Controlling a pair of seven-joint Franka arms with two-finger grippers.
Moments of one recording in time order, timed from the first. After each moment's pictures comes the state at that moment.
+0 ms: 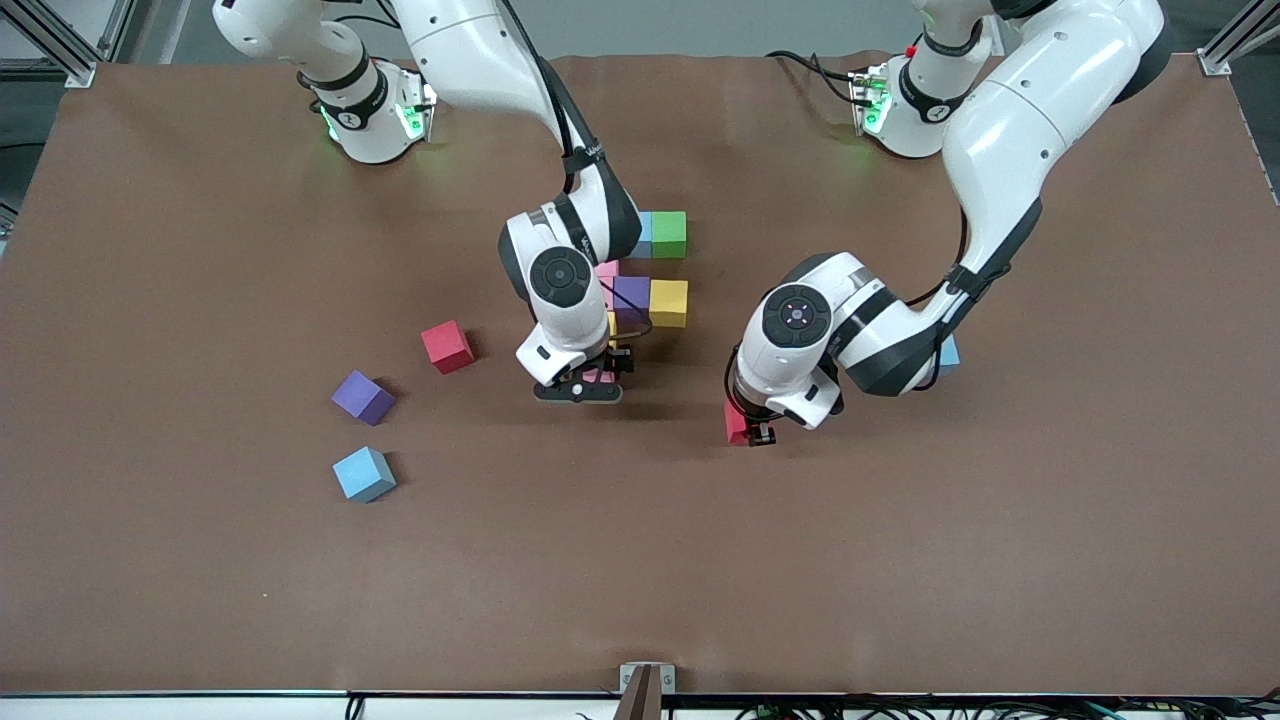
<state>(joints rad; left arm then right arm) 0.02 0.80 -0.73 -1.57 0.62 2.19 -2.60 1.15 0.76 -0.54 -1.64 0.50 2.28 0.44</state>
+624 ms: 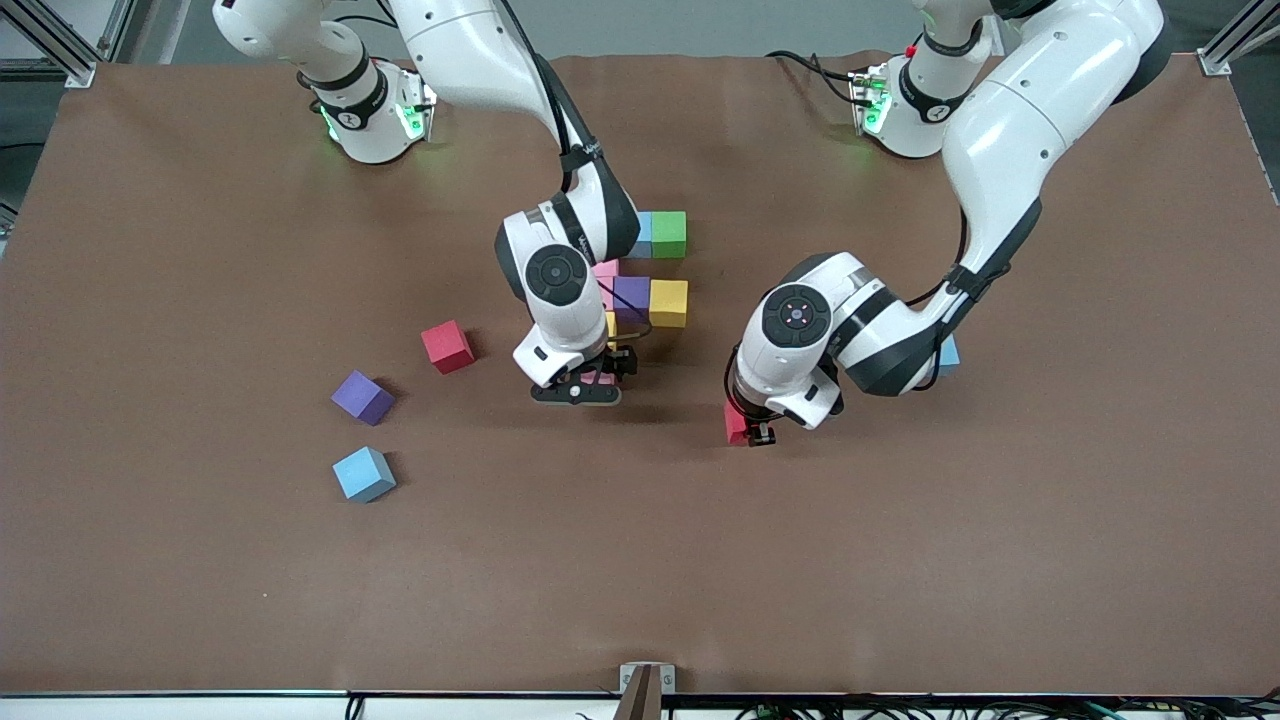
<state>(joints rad) 0.01 0.80 -0.73 -1.57 0.62 2.19 -2.60 1.15 0.73 -0.56 -1.64 0.50 2.27 0.44</state>
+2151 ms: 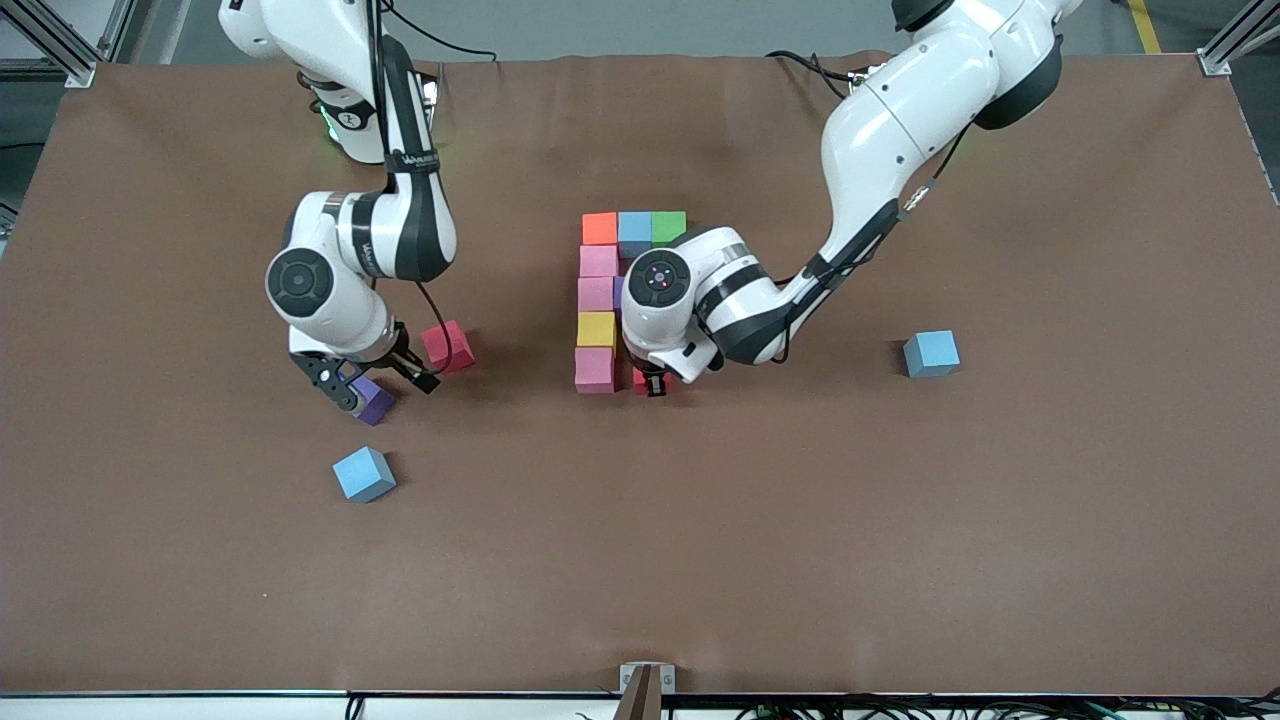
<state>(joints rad) -0.36 0.92 -0.58 -1.40 0.49 2.19 -2.70 1.30 0.51 -1.02 -2.11 0.55 2.22 0.70</state>
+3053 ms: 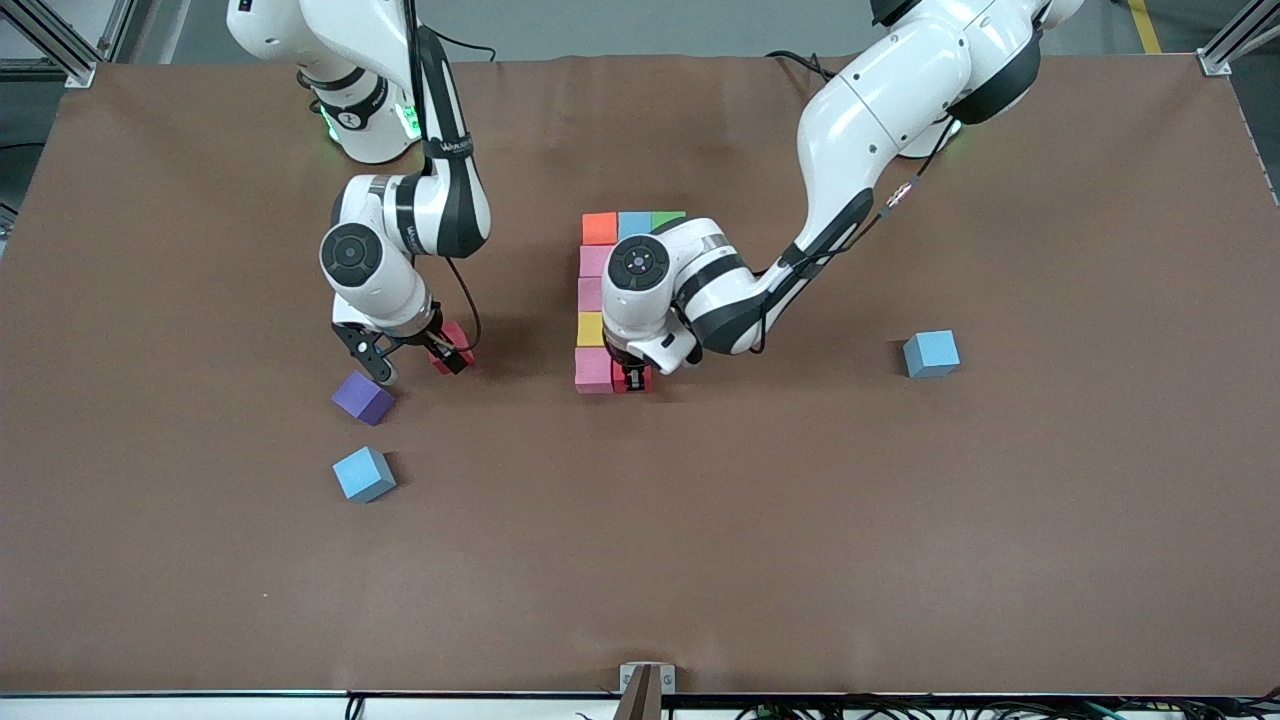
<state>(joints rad) -0.43 0.93 -0.53 -1.38 0.47 2.25 -2.70 1.41 0.51 -1.03 -2.23 0.61 2.32 0.78</state>
